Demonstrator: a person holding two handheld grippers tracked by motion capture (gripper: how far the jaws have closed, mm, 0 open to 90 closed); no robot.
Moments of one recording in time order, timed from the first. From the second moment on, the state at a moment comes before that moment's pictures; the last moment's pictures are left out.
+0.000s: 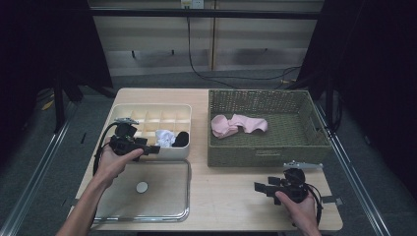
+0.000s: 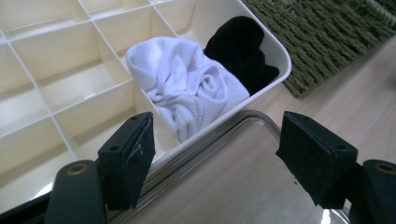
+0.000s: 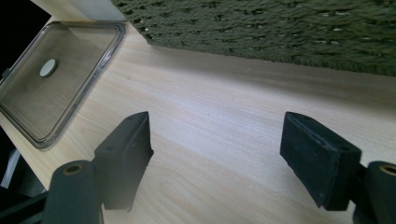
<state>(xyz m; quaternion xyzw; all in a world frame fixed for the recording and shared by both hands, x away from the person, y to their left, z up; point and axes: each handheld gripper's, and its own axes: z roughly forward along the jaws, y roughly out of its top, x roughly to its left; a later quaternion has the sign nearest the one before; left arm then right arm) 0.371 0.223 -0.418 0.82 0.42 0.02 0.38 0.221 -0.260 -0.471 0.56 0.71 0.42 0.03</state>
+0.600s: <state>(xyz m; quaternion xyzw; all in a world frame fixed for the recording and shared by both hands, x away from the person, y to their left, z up) 0.325 0.222 -0.423 0.82 0.42 0.03 0.40 0.220 -0.260 -0.468 0.56 0.72 0.42 0.03</state>
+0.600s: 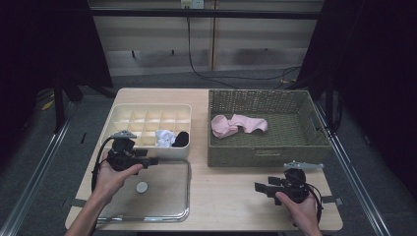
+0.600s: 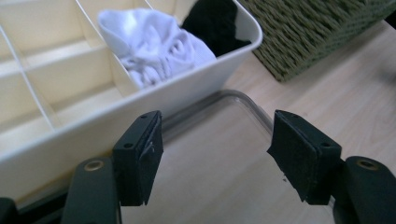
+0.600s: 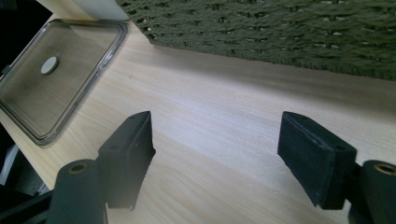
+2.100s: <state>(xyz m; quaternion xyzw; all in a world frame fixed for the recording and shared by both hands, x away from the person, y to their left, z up) 0.254 0.214 -0.472 0.82 0.40 -0.02 0.41 0.256 -0.263 -0.388 0.50 0.71 0.49 0.06</state>
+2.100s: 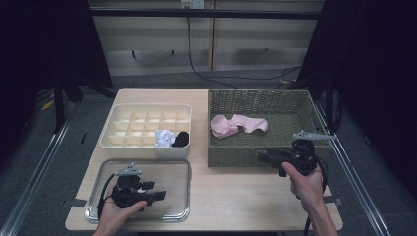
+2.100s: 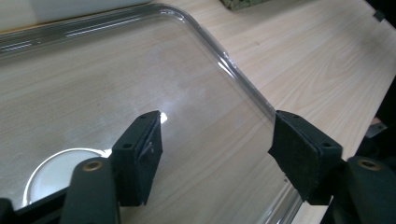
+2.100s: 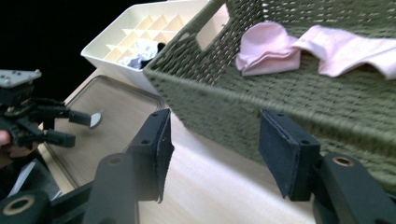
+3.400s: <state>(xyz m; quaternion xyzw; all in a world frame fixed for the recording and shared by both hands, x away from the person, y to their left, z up) 0.254 0.225 -0.470 0.81 0.39 -0.01 0.43 0.362 -0.255 -0.387 0.53 0.73 0.42 0.08</state>
